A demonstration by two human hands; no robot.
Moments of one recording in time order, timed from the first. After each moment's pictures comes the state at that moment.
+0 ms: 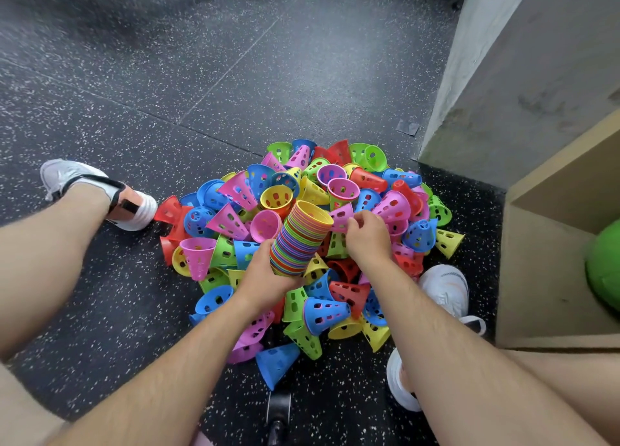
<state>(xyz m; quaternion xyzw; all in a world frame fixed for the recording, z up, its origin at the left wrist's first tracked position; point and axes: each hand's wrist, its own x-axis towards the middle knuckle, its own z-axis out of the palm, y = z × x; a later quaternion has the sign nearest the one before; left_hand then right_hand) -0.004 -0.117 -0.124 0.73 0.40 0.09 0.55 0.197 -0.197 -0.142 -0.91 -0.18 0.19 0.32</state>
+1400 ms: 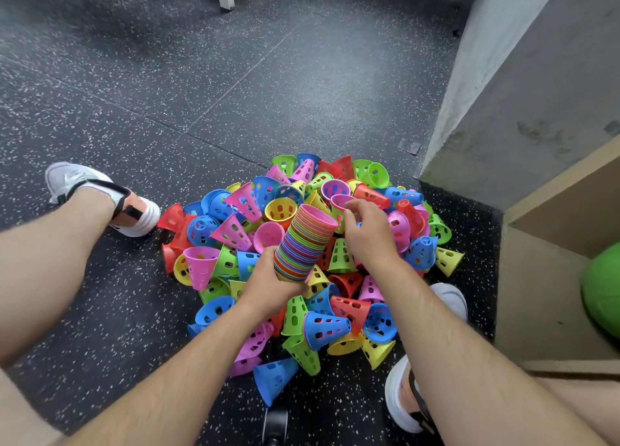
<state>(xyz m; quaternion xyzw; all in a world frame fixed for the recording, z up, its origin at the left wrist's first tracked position) 0.004 -0.103 -0.138 0.72 0.38 0.09 0.57 0.206 -0.179 -0.104 -0.86 -0.33 0.13 0.36</state>
